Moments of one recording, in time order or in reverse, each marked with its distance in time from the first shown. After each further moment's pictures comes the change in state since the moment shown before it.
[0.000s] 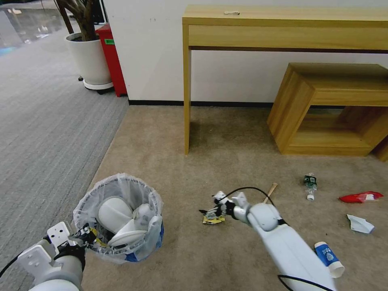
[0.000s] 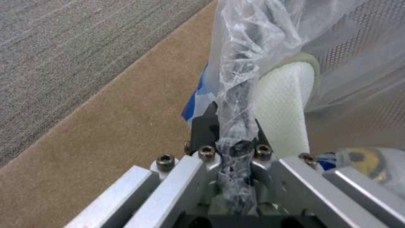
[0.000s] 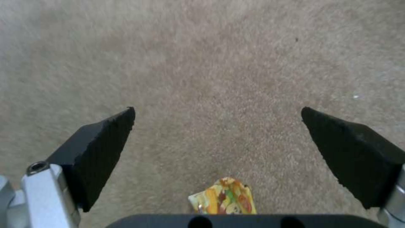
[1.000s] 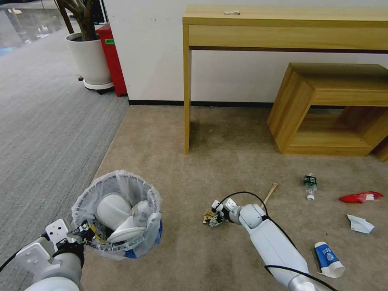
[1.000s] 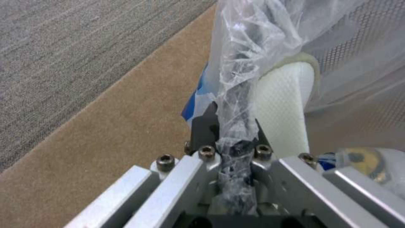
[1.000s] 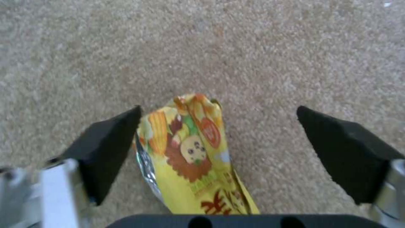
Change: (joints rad) left arm -0.021 0.007 -0.004 0.000 -0.002 0.000 0.002; right arm 0.091 0.090 0.019 -0.294 -0.272 0.059 0.018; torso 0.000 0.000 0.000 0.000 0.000
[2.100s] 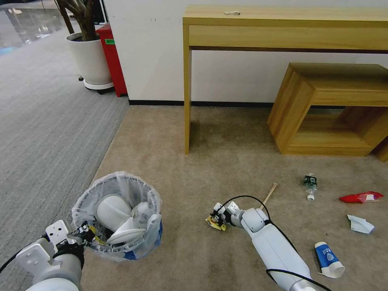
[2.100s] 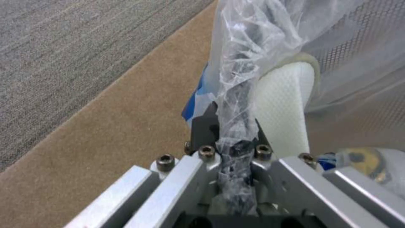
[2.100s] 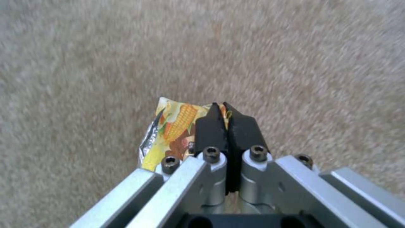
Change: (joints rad) left arm 0.010 0.002 0.005 0.000 0.005 0.002 0.002; right arm -0.064 -0.032 0.023 0.071 0.060 0.025 0.024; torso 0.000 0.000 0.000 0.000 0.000
